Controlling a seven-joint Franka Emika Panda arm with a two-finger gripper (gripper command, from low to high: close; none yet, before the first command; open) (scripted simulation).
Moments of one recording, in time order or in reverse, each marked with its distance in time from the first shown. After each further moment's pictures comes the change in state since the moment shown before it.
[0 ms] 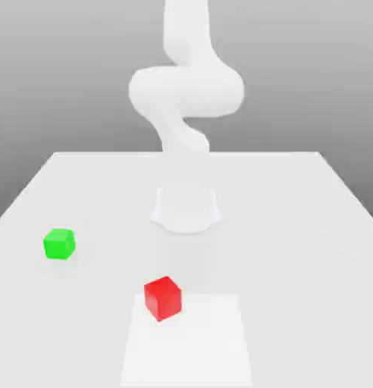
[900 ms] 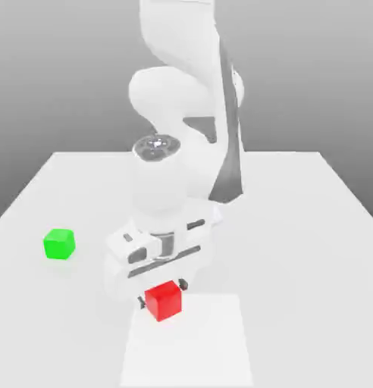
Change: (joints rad) arm -0.010 0.925 -0.061 -0.503 0.184 0.705 -0.784
